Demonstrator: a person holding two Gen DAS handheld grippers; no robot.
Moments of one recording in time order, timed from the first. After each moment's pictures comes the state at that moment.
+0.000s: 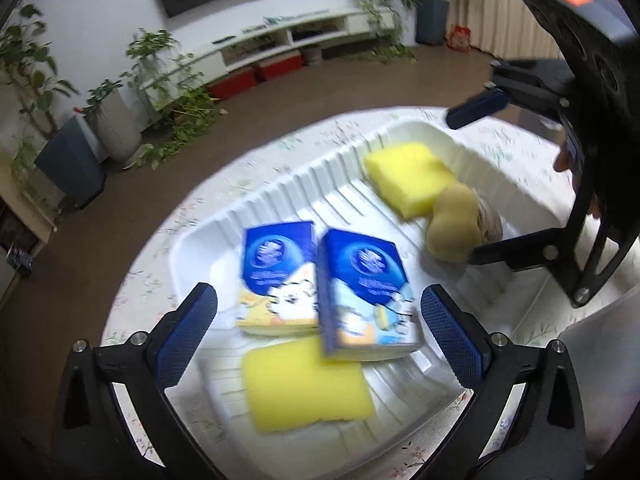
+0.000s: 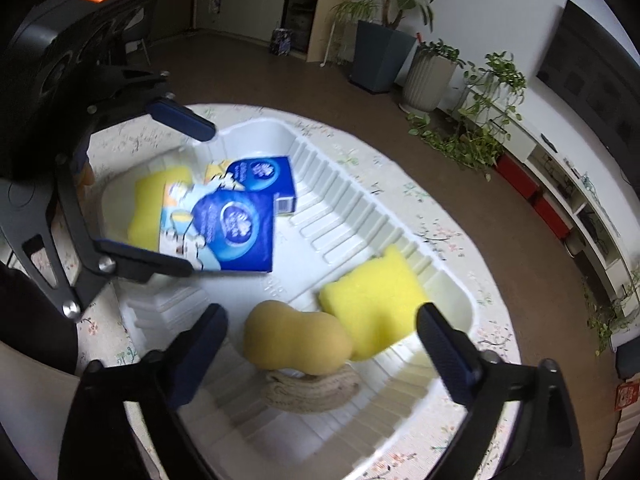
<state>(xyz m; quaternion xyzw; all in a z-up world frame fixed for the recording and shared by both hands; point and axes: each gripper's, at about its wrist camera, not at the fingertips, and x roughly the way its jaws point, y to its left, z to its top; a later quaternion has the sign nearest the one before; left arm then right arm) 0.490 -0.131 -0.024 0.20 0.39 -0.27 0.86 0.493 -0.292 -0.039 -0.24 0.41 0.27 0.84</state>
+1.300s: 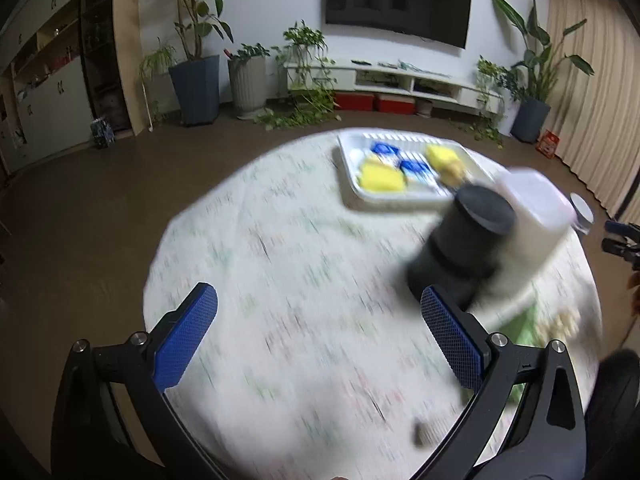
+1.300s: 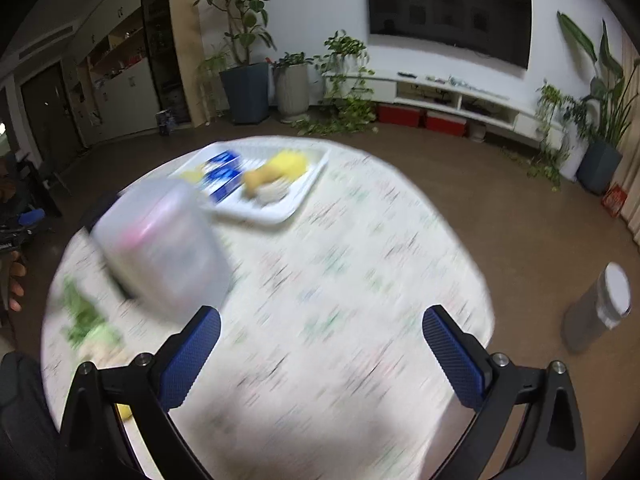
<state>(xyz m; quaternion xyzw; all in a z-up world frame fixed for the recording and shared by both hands) 0.224 0.042 0.012 0.02 0.37 -0.10 0.92 0.223 -0.426 0.005 -0.01 0.39 0.09 0.92</state>
